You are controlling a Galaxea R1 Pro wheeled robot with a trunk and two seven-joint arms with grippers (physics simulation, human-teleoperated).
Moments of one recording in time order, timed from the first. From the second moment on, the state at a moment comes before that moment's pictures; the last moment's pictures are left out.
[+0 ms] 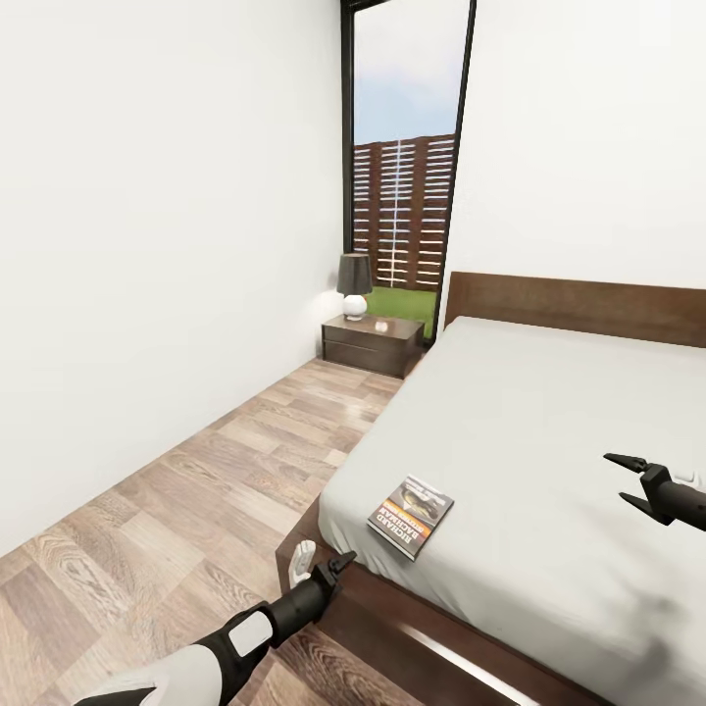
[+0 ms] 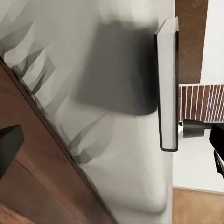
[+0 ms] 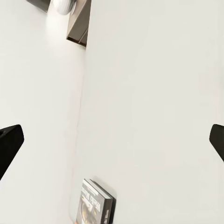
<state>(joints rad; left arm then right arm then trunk) -0.69 -0.14 0.15 -0.02 0.65 0.24 -0.72 -0.99 -0.68 -0.62 -0.06 -0.24 0.68 0.78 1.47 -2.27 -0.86</state>
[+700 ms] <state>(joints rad) -0.69 -0.14 0.15 -0.02 0.65 0.24 -0.73 -0.99 -0.68 -0.62 -0.06 -0.24 0.68 0.78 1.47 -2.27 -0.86</state>
